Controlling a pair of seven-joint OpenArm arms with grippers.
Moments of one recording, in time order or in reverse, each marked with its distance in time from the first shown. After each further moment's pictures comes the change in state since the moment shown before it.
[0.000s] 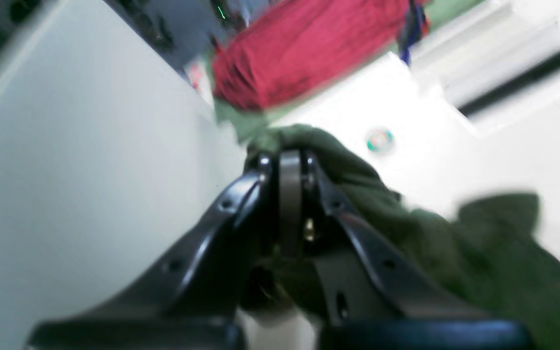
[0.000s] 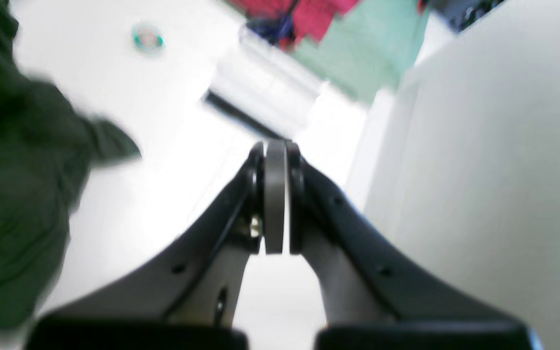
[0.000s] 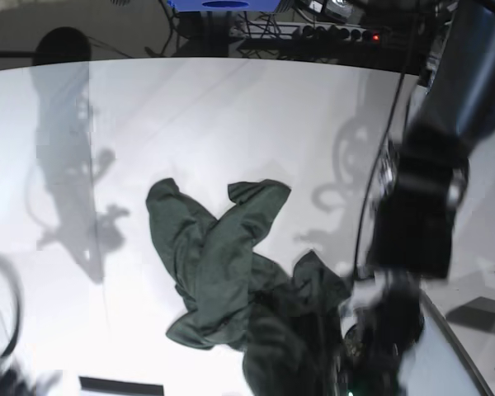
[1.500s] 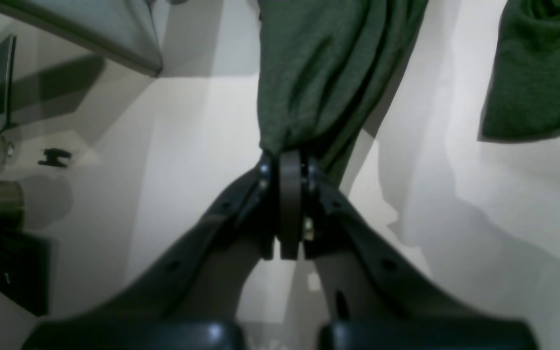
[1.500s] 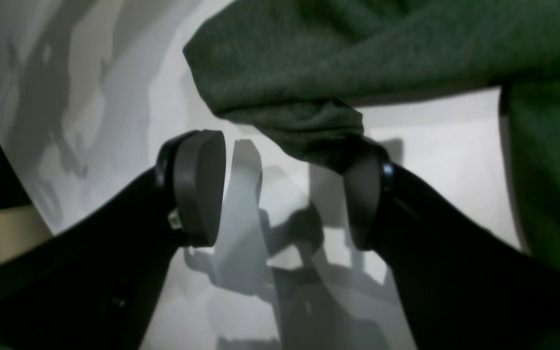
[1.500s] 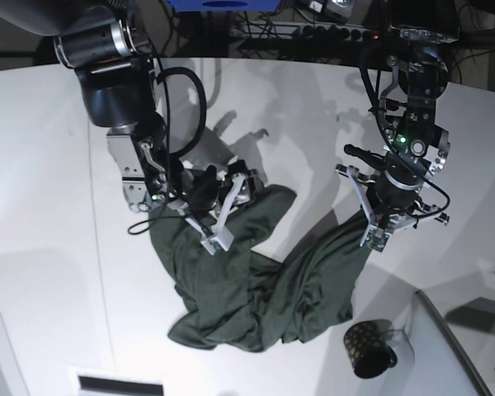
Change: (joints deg) left arm 52.3 -7.8 -17.2 28.8 5.5 0.0 1.5; right arm -27.0 -29.5 0.0 -29.0 1.3 -2.2 22.3
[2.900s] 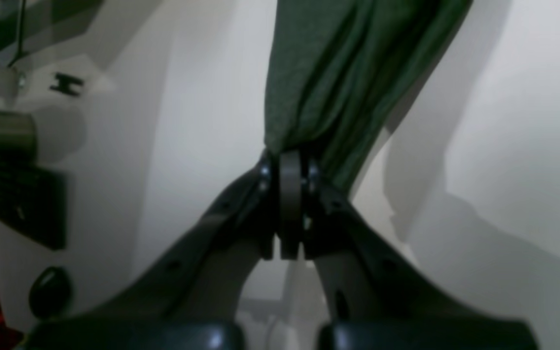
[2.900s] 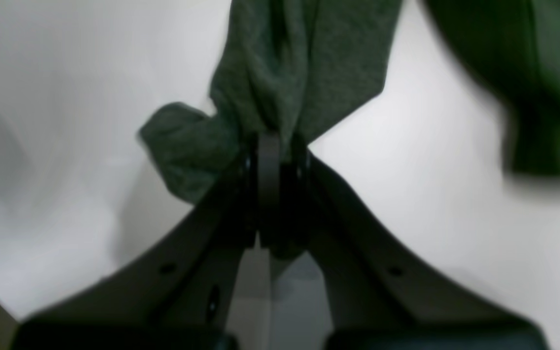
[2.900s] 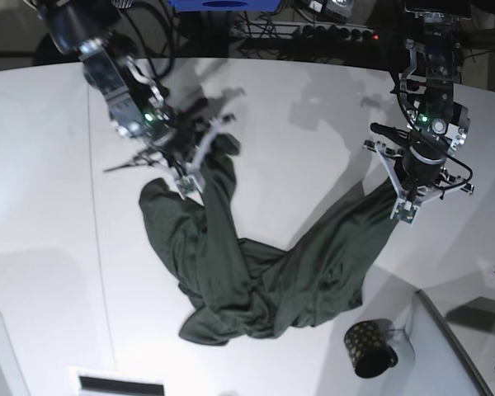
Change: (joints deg) left arm 6.6 -2.4 -6.6 -0.2 0.4 -0.3 -0.4; right arm -21.0 14.3 -21.0 29.6 0.1 -26.6 2.8
